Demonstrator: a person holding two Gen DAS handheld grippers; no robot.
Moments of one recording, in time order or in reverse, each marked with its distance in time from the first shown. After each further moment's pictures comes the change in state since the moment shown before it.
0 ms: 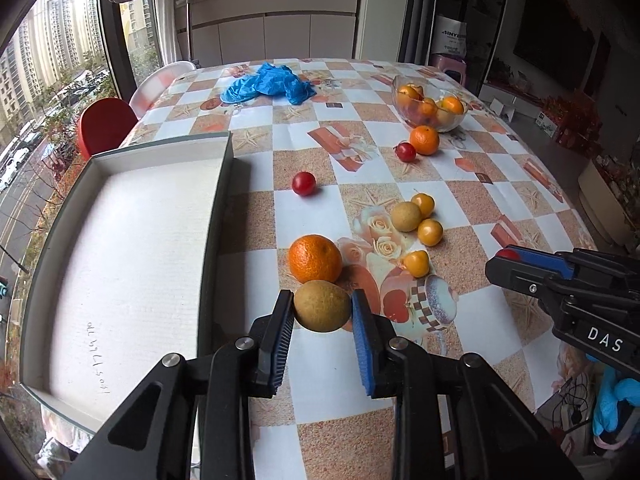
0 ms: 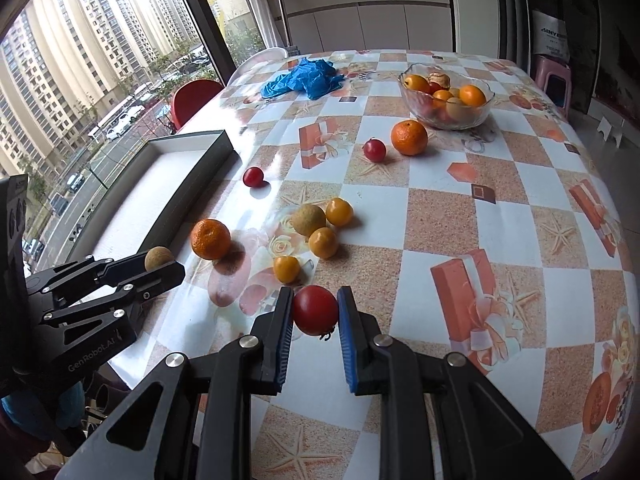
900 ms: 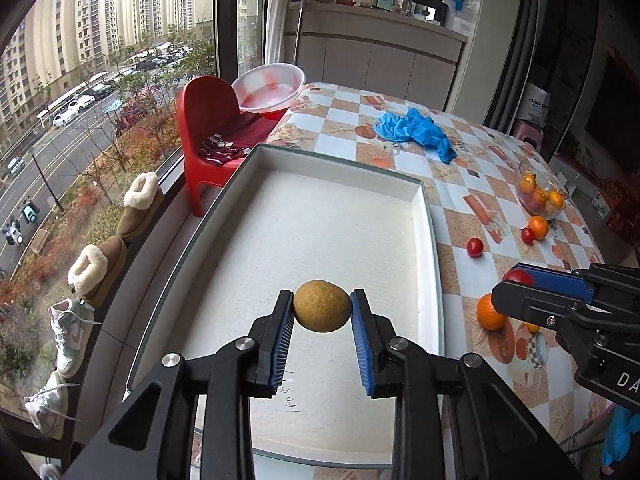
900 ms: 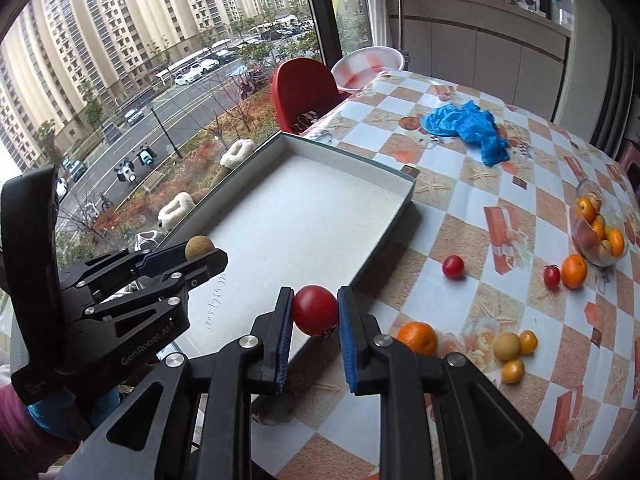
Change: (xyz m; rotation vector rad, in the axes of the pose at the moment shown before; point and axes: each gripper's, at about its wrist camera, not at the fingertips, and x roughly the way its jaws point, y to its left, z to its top) left arm -0.039 0.154 -0.005 -0.262 -0.079 0.159; right arm 0.037 0.174 0.066 -0.285 0.059 0.160
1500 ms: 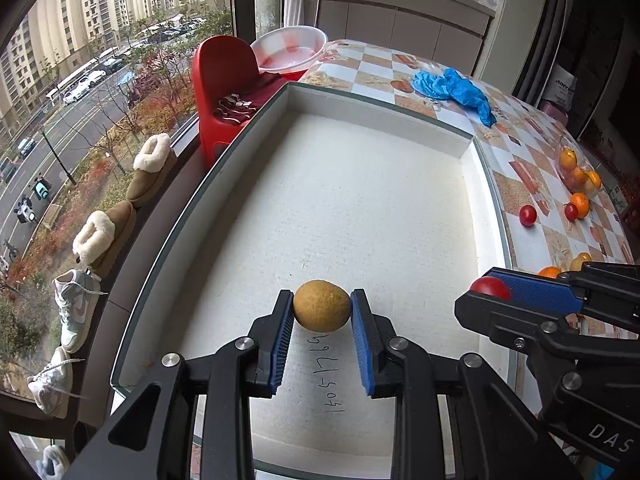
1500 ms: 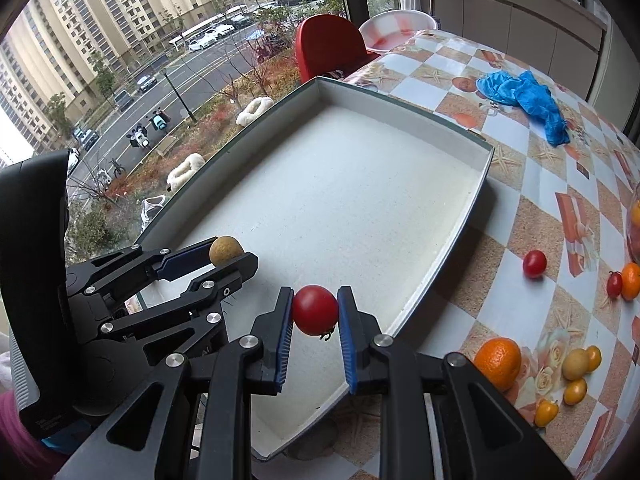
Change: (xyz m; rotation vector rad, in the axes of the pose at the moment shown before) left arm 0.043 0.021 -0.018 -0.023 0.117 0.055; right arm 0.068 0.025 0.000 -0.039 0.139 0.049
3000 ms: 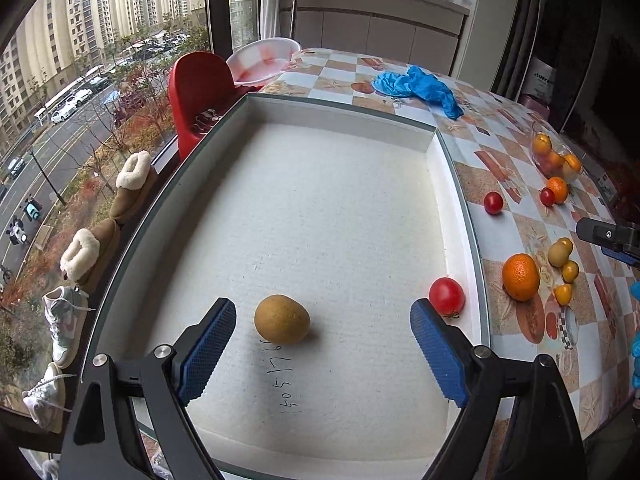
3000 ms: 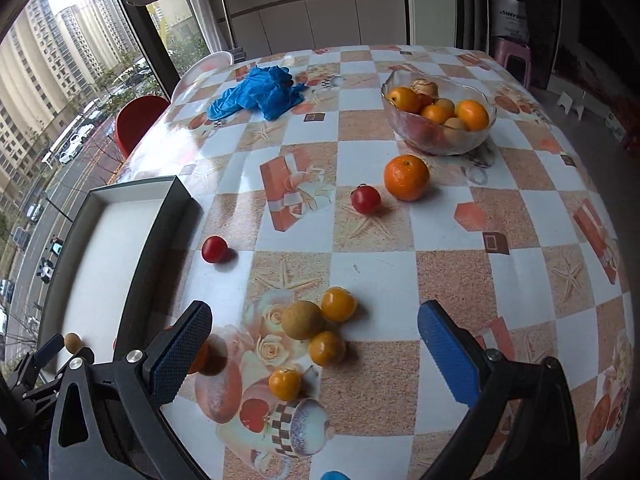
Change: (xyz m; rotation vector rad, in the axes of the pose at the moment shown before) left arm -0.004 -0.036 -0.010 0.052 -0.049 -0.038; right arm -0.078 -0.181 -0.068 0.500 -0.161 -0.328
